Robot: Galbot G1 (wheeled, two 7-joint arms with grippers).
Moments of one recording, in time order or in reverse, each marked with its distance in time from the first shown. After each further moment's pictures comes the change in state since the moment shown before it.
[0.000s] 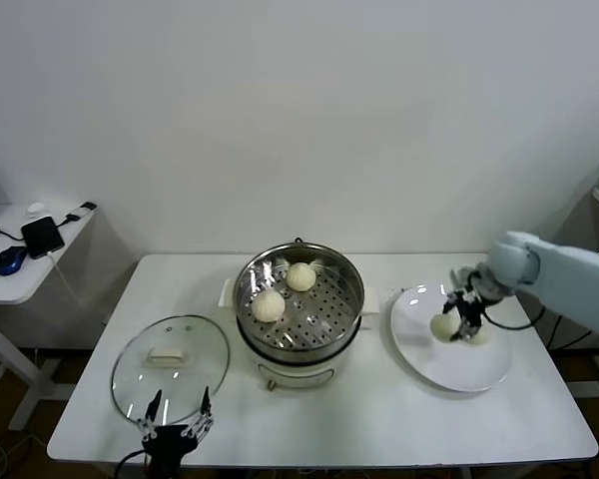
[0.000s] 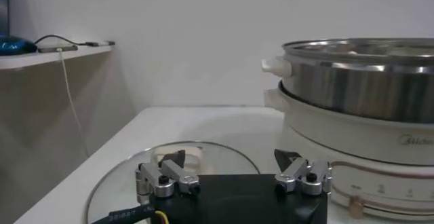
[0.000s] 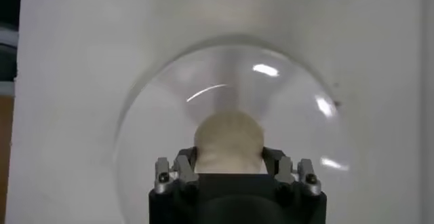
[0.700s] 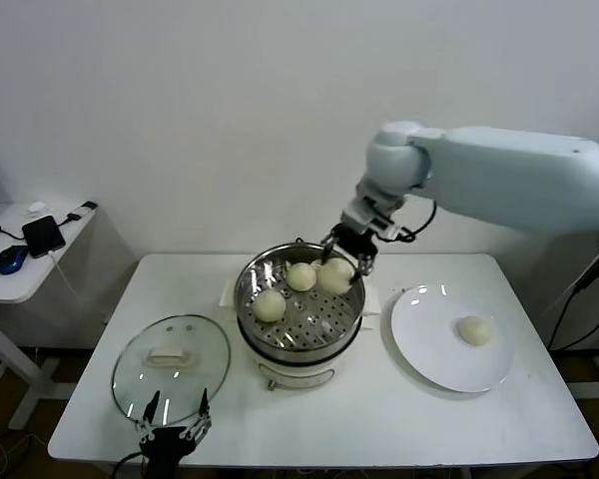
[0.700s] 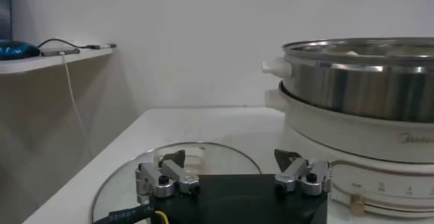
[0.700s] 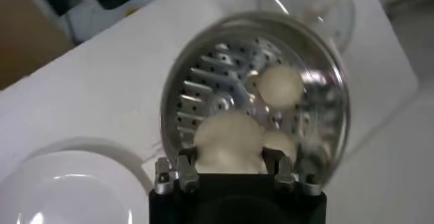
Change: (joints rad) left arm 0.015 0.003 -0.005 -0.012 0.009 -0.003 -0.004; right arm 0.281 0.405 -0.082 0.219 -0.046 0.396 -0.088
